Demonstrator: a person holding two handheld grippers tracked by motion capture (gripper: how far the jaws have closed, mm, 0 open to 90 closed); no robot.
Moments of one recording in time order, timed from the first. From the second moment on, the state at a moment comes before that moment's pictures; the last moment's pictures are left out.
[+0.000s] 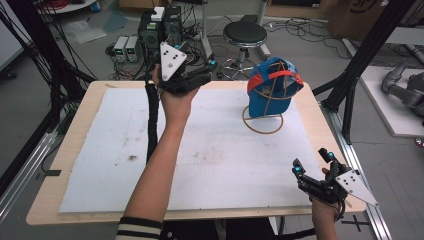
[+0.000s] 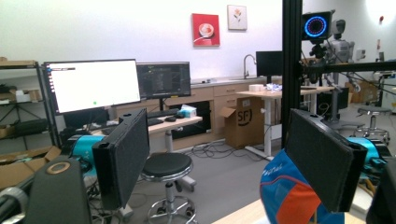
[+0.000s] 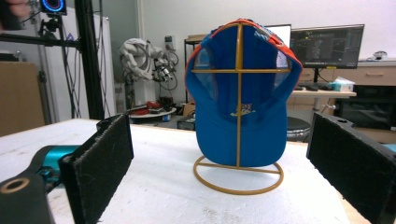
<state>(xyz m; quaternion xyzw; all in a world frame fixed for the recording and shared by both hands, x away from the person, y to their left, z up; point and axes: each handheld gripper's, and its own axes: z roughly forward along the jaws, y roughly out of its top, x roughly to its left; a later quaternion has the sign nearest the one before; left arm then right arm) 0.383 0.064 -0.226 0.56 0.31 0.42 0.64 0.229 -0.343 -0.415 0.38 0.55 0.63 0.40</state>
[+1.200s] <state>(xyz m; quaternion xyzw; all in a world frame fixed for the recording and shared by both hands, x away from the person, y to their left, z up) 0.271 0.244 -0.310 0.54 0.37 0.45 0.61 0.247 -0.347 -0.413 0.39 0.55 0.62 0.41</state>
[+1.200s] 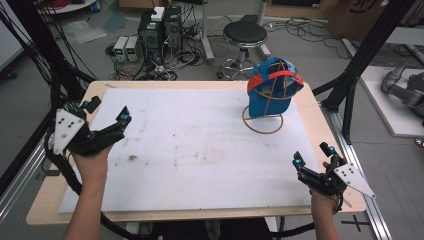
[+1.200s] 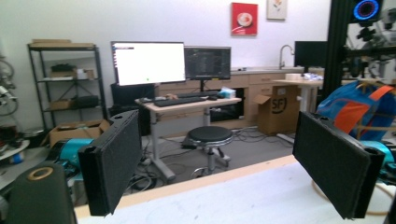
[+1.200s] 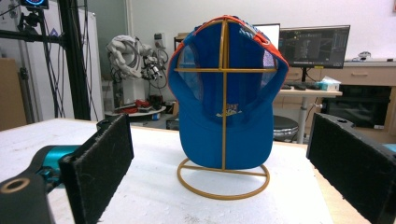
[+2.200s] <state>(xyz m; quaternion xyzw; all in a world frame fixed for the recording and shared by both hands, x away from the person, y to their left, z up) 0.210 0.293 -0.378 0.53 0.41 0.47 0.58 0.264 -0.341 -0.408 0.38 0.56 0.61 0.40</state>
